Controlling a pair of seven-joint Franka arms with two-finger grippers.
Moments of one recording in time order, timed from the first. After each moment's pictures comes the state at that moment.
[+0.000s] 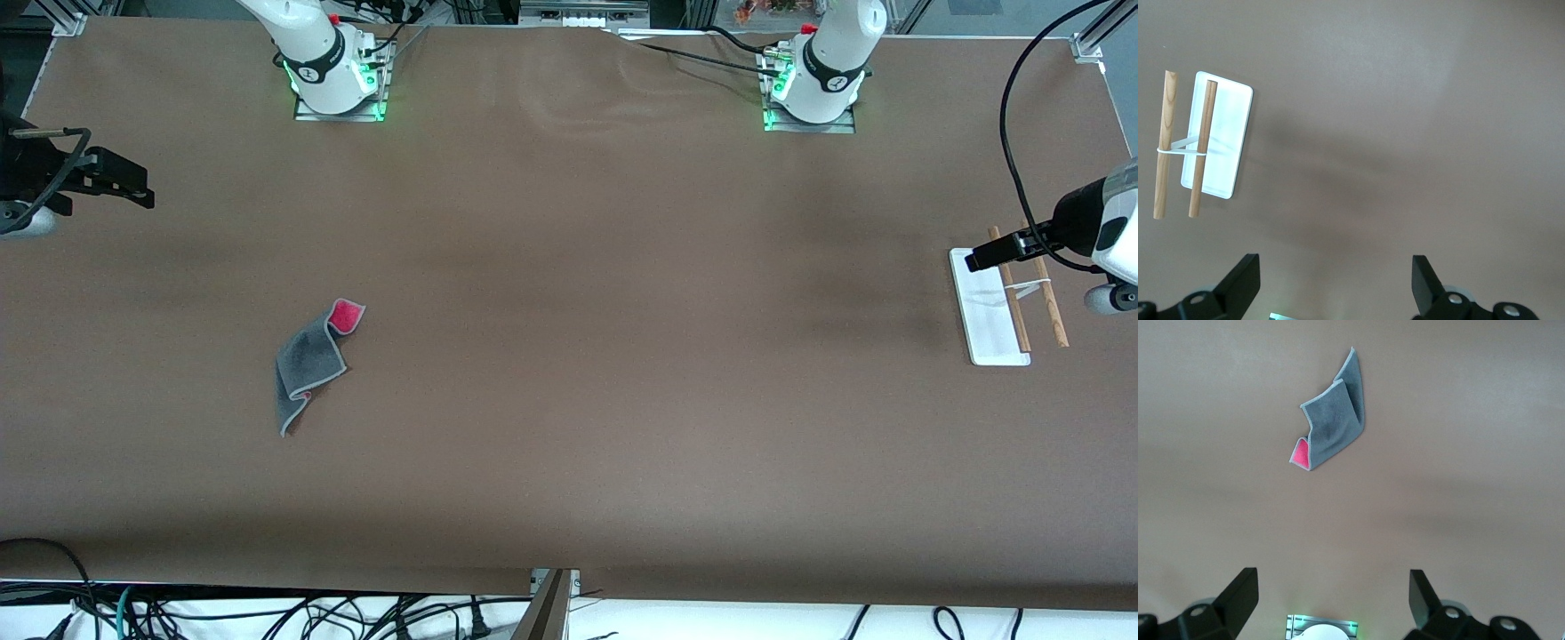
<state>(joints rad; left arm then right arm) 0.08 0.14 0.00 -1.56 -0.04 1.53 -0.25 0.02 0.09 -0.01 -1.44 -0.02 1.40 -0.11</state>
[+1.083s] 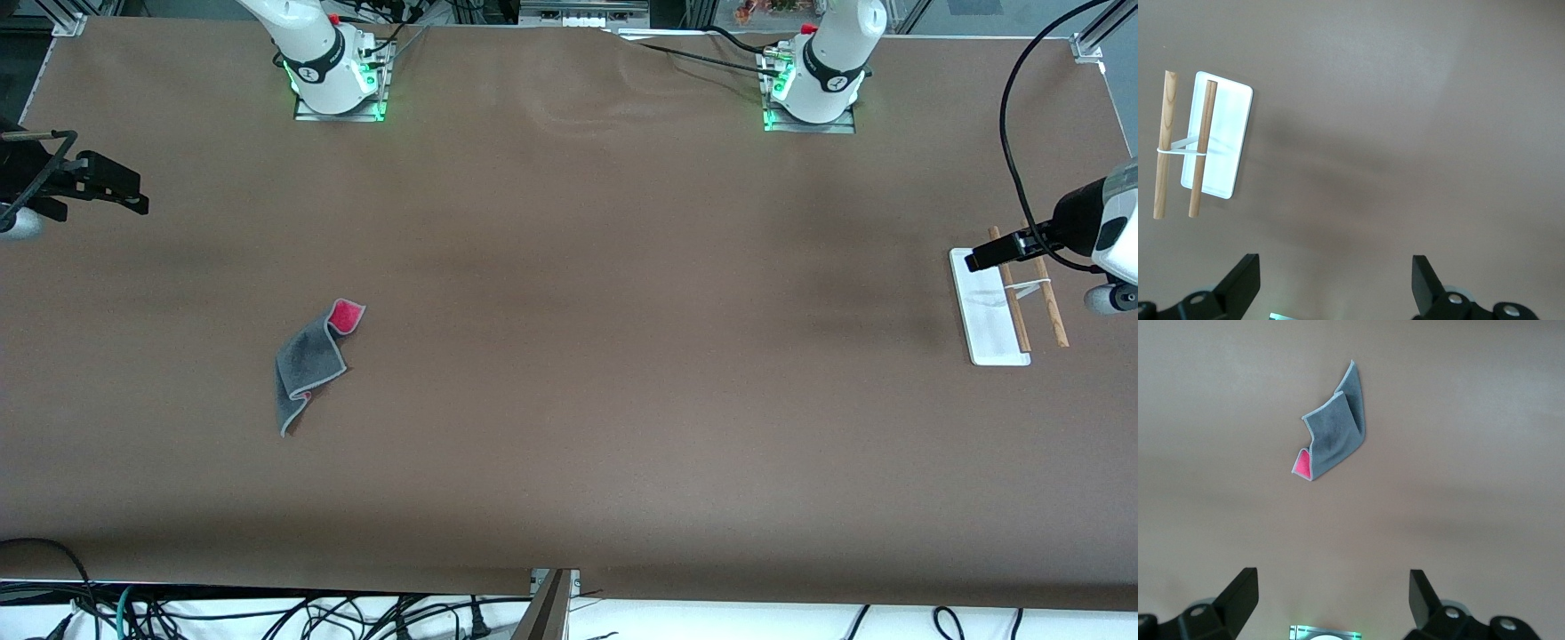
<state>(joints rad) 0.08 0.14 0.00 -1.56 -0.04 1.53 -0.25 0.01 0.09 -0.02 -1.44 -0.01 1.44 -0.11</state>
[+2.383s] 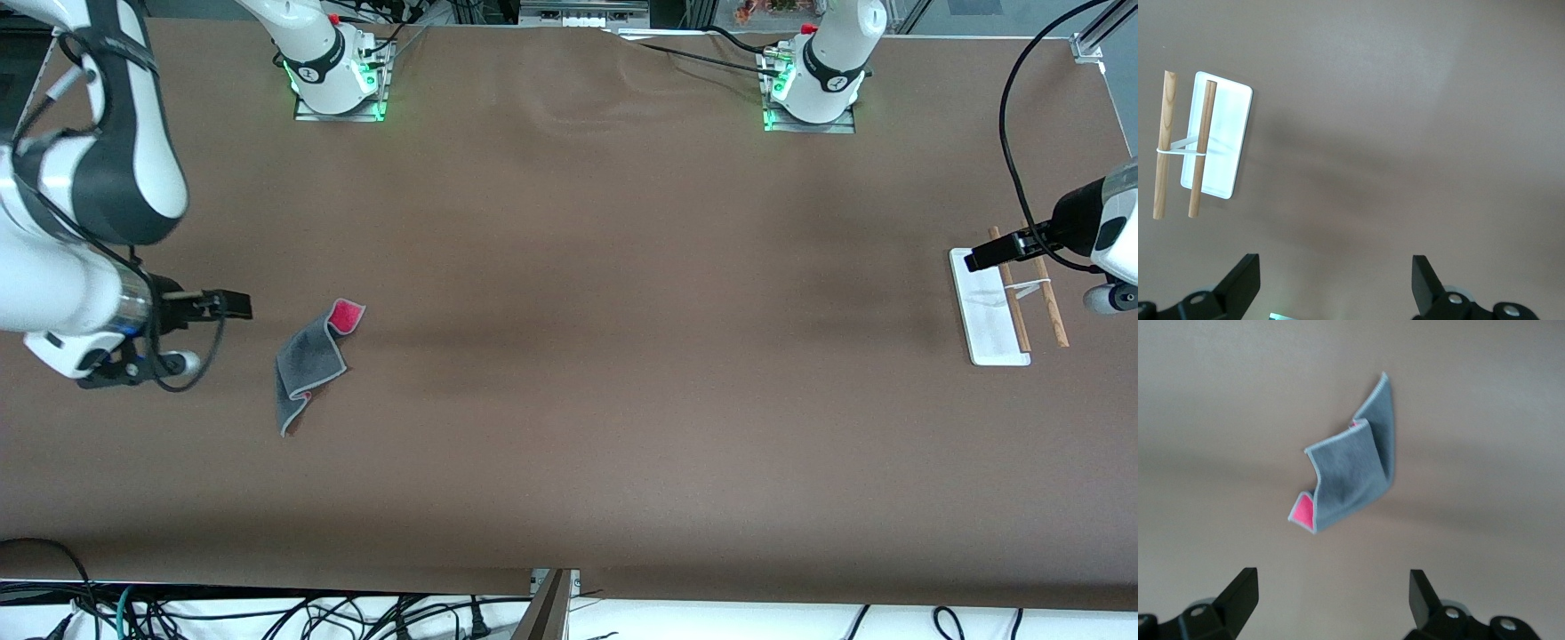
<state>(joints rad) 0.08 0.14 0.00 -1.56 -0.04 1.53 -0.25 0.07 0.45 0.00 -1.44 0.00 1.69 -0.11</state>
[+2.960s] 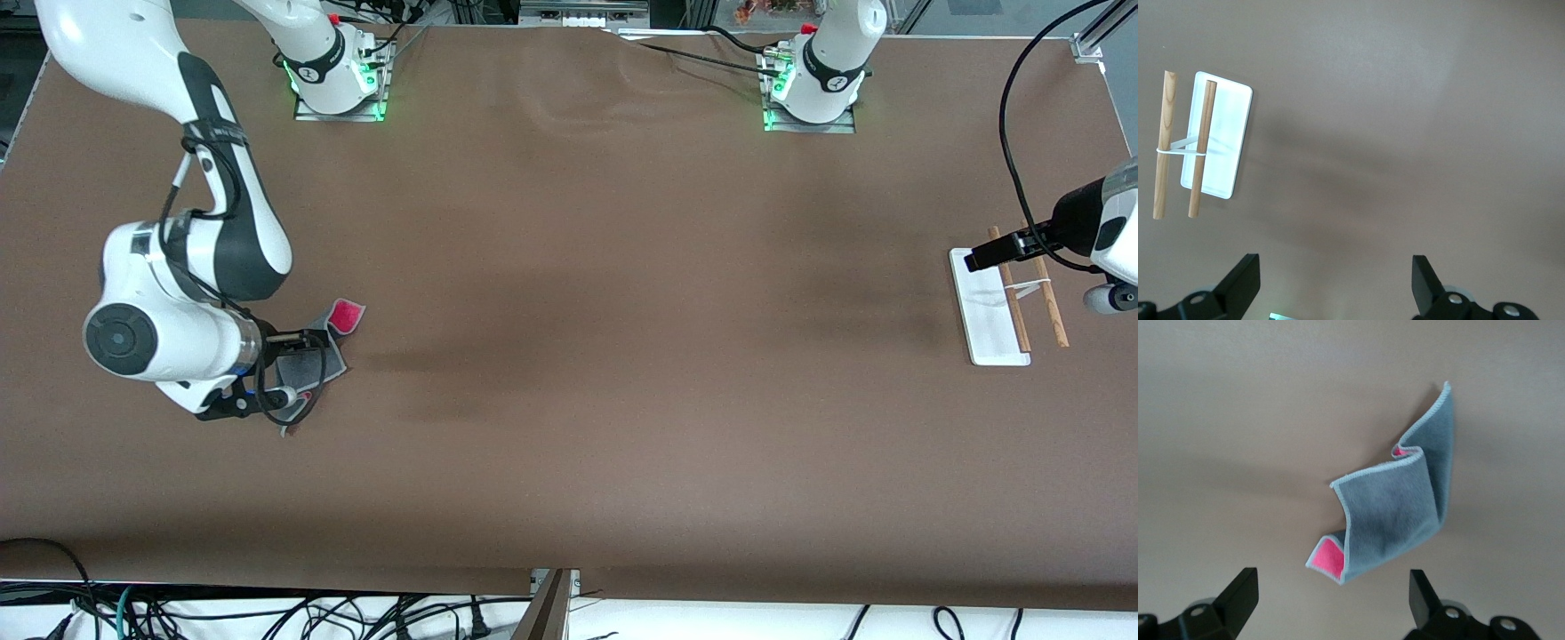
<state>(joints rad) 0.08 0.14 0.00 -1.56 -0.04 1.53 -0.25 0.14 0.61 0.00 -1.45 0.00 1.82 -0.02</state>
